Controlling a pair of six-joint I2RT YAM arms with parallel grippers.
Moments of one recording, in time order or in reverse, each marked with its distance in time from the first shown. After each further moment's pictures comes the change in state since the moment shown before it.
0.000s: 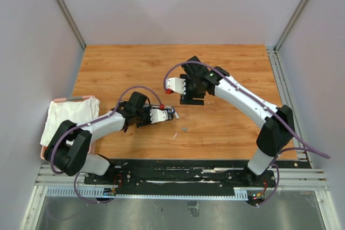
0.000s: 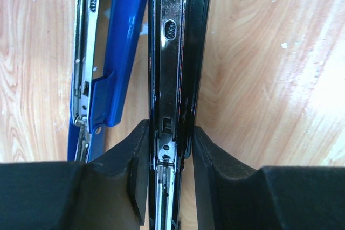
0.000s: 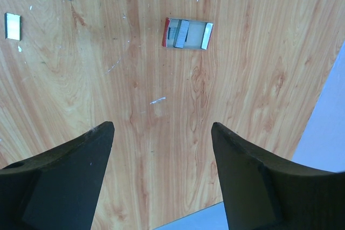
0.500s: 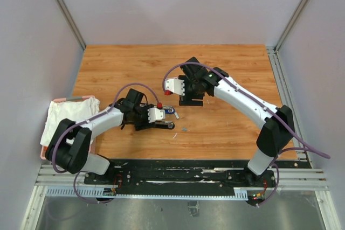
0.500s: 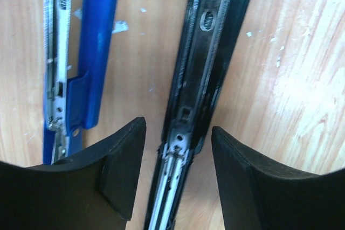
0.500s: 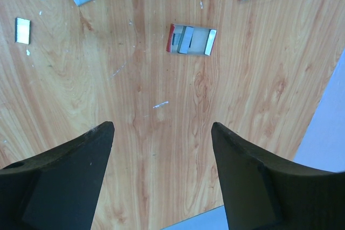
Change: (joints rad) left arm 0.088 0.017 0.071 -0.151 0.166 0.042; right arm 0.020 -0.001 -0.002 0.000 -0.011 0.000
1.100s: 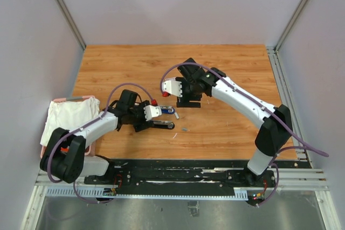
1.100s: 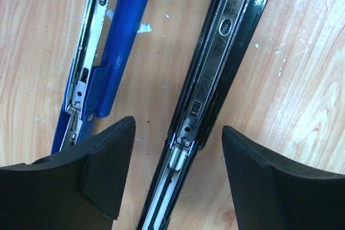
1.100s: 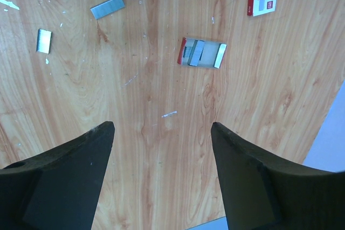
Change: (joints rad) left arm 0.033 -0.116 -0.100 0.123 0.043 -0.100; right arm 0.015 0.021 0.021 -0.021 -0.047 0.014
